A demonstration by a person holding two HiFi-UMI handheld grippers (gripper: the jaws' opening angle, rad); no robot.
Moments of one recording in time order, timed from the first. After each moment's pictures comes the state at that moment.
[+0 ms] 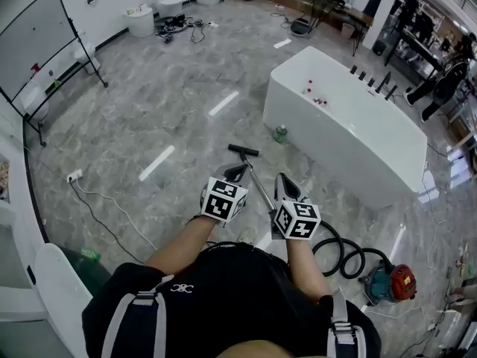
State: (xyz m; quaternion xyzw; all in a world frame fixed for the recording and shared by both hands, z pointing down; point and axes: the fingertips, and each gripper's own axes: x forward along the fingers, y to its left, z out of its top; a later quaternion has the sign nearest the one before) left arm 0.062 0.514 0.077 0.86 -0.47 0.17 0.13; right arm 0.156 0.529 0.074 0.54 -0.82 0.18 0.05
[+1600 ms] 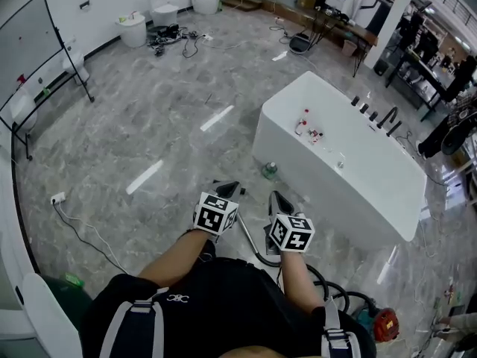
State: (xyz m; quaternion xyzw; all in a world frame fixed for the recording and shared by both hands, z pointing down) left arm 0.087 0.241 0.104 0.84 -0.47 0.17 0.18; right arm 0.195 0.254 0.098 0.53 -0.81 0.23 0.09
